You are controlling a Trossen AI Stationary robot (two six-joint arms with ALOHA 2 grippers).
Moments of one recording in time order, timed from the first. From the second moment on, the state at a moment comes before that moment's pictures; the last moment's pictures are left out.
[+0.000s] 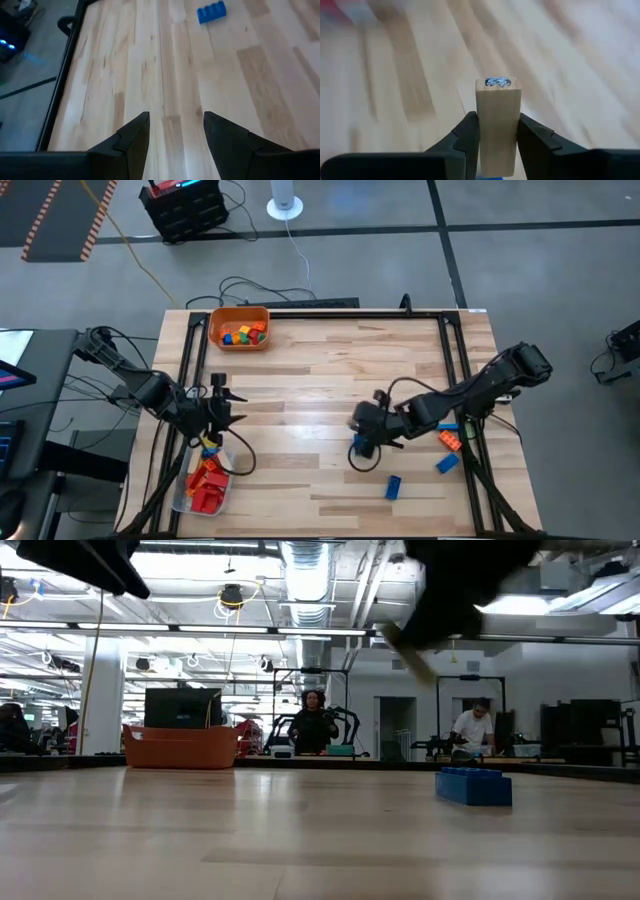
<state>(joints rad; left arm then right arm) -0.60 0.84 0.81 -0.78 -0.68 -0.14 0.37 1.52 1.01 -0.38 0.45 0.62</state>
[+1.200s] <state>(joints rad) -0.56 1.00 0.81 -0.33 -0.63 -0.06 0.23 2.04 1.40 0.83 0.21 -0.21</state>
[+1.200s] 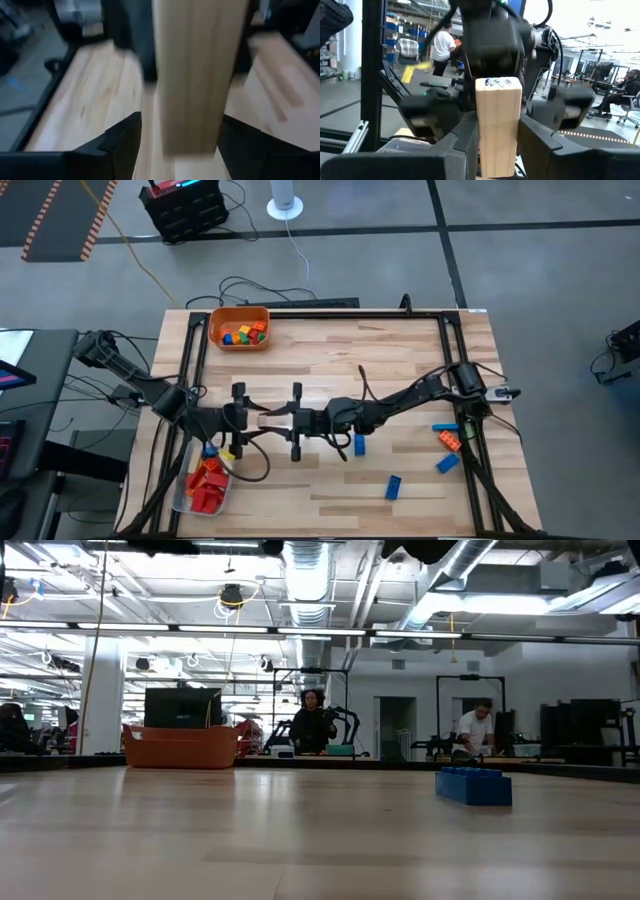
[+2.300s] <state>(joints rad) -0.99 0.88 0.81 -1.09 -0.08 -1.10 0.29 1.93 1.40 0.12 0.37 0.00</state>
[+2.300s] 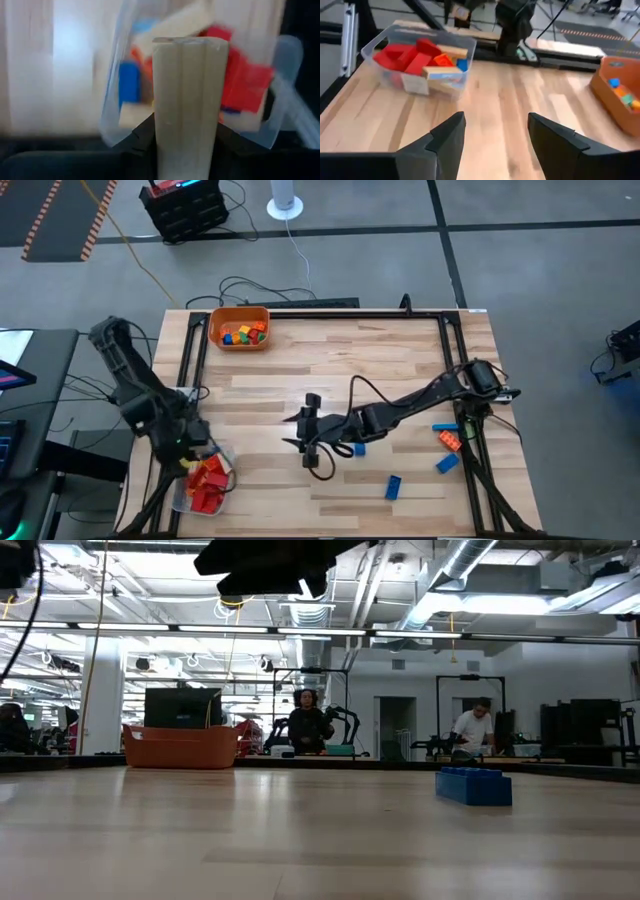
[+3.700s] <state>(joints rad) -0.83 0.93 0.81 -1.27 -0.55 -0.89 0.36 1.93 1.40 -0.67 0.51 0.90</state>
